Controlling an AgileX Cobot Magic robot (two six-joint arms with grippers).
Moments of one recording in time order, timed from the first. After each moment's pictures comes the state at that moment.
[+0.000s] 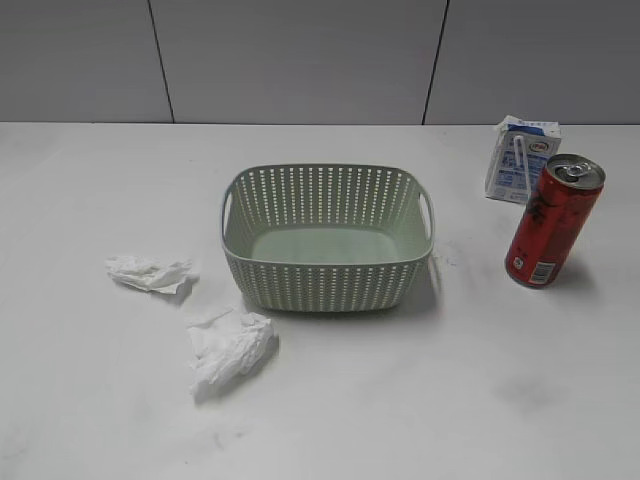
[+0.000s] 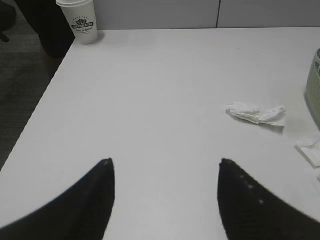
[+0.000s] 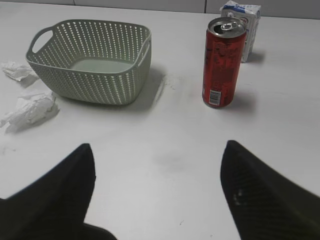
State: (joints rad) left arm 0.04 -0.01 -0.51 -0.11 1.05 0.13; right arm 0.07 0.00 -0.42 0.32 0.94 -0.18
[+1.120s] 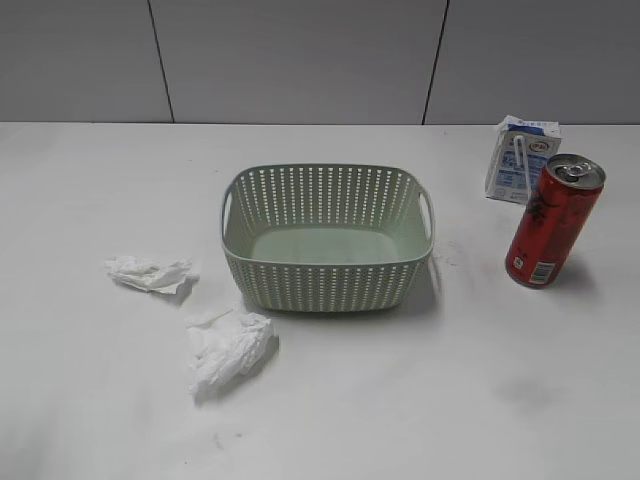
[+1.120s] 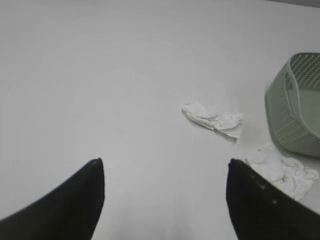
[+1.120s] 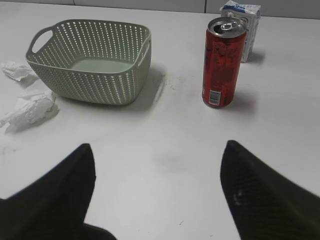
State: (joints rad) left arm 0.04 0.67 -0.71 -0.31 0.86 0.13; right arm 0.07 0.00 -0.42 0.32 0.94 -0.18
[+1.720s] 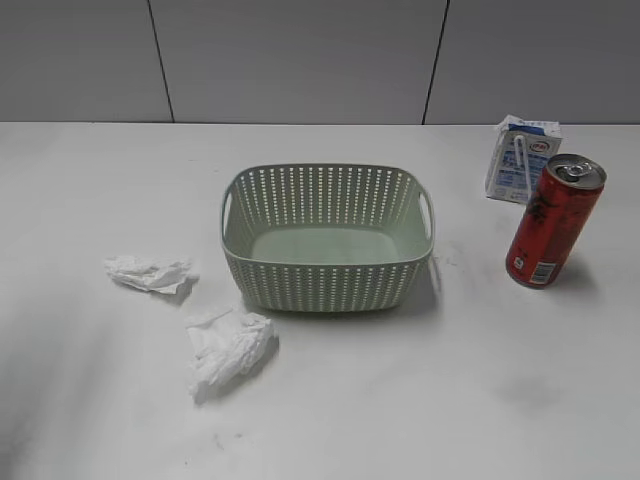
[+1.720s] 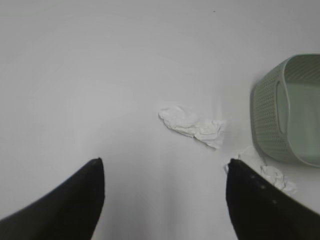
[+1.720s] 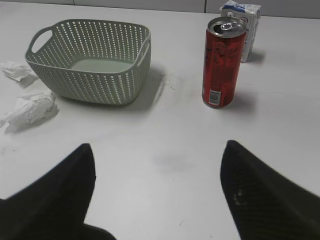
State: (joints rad) left arm 0.01 1.24 -1.09 -0.40 0.96 0.19; right arm 0.07 0.00 -0.42 0.32 0.94 -0.18
